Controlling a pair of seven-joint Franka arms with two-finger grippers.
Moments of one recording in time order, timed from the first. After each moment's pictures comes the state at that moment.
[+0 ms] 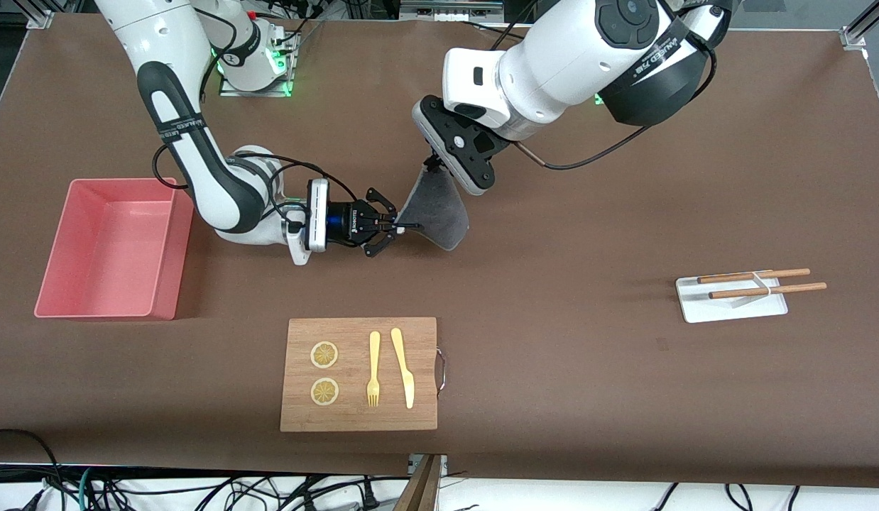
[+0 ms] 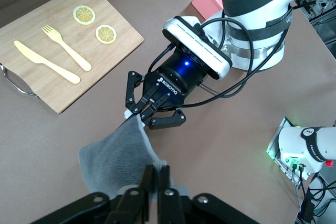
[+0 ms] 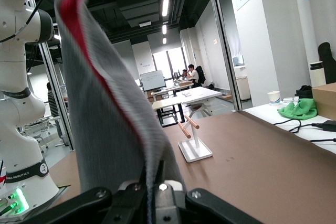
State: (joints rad) left arm -0.34 0.42 -0.39 -1.23 -0.32 1.87 0.13; right arm 0.23 0.52 0.18 -1.92 1.83 1.89 -2.26
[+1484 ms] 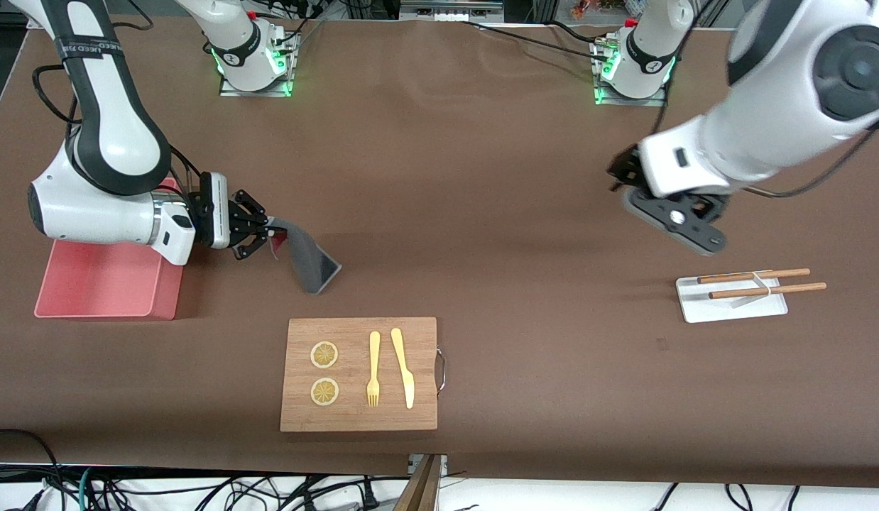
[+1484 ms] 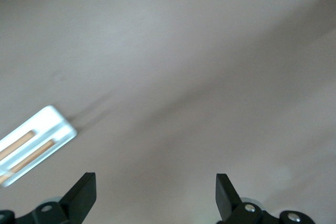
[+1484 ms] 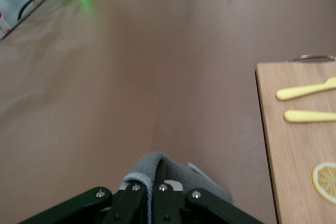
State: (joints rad) left arm 0.03 0.34 -0.36 -1.24 0.05 1.41 0.18; right arm -0.03 0.29 0.14 -1.90 0.67 1.91 -1.83
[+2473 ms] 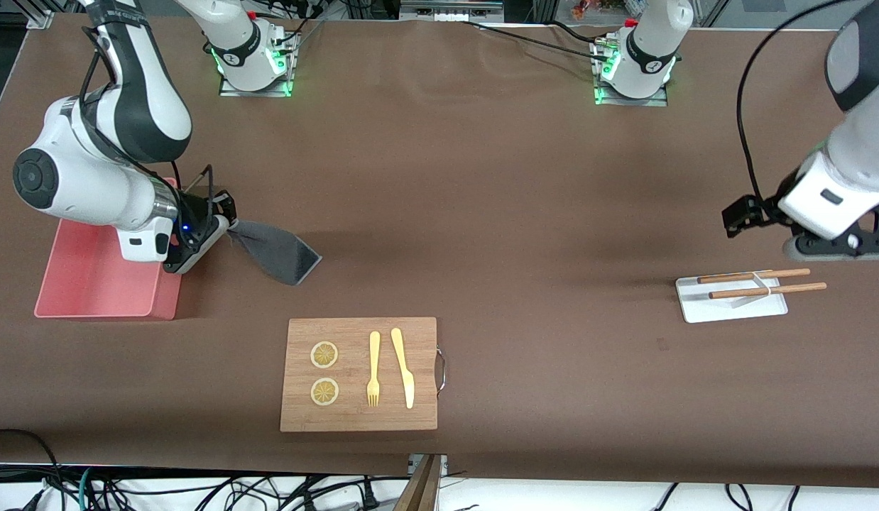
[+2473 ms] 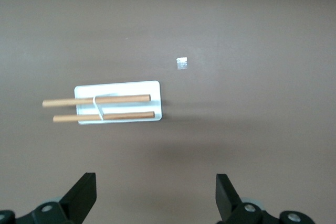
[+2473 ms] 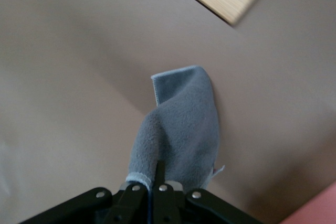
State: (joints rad) left arm -0.08 0.09 -0.01 -1.62 0.12 1.72 -0.19; right arm 0.00 0.21 0.15 -1.90 0.20 1.94 -0.56
